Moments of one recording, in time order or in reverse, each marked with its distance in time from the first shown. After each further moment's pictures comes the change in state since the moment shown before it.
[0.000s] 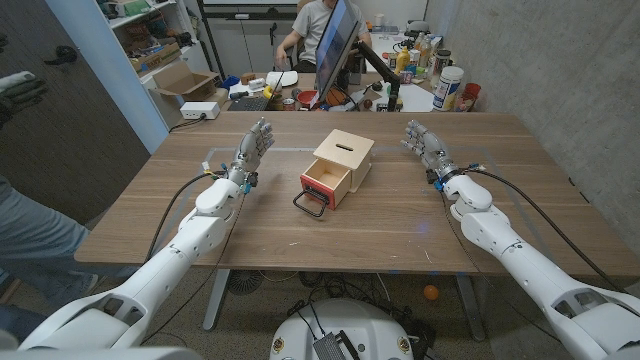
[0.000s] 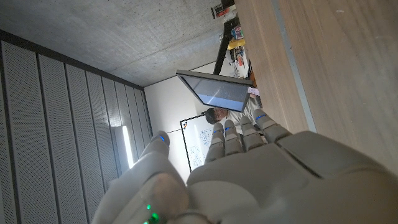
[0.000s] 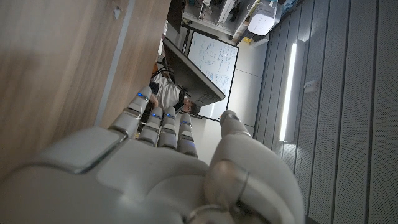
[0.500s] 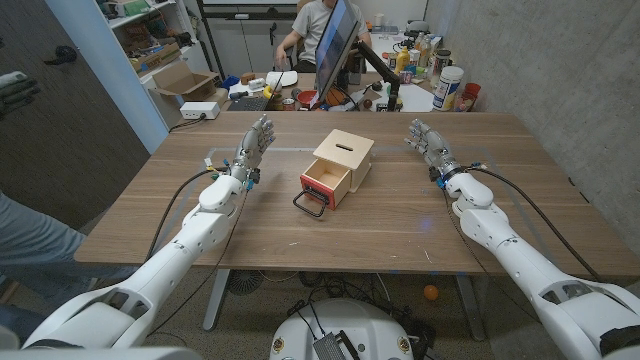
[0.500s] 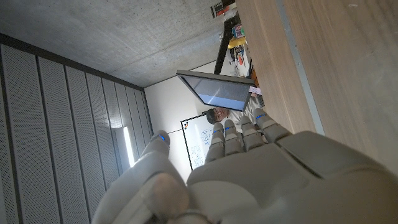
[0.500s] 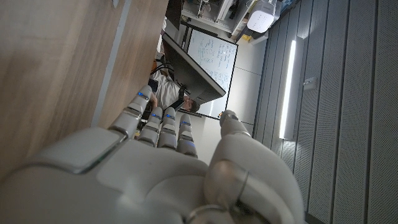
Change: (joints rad) left arm -0.004 0.003 0.007 -0.014 0.013 0.013 0.017; left_hand 0.004 0.004 0.002 -0.002 0.000 0.000 0.000 0.004 0.005 0.006 -0.005 0.000 0.000 -0.002 0.002 0.007 0.000 0.004 0.004 0.000 0.000; right arm 0.011 0.047 0.058 0.047 -0.045 0.005 0.056; right_hand 0.004 0.004 0.000 0.000 0.000 0.004 0.004 0.000 0.000 0.004 0.004 0.000 0.000 0.013 -0.005 0.008 -0.003 0.020 -0.005 0.008 0.000
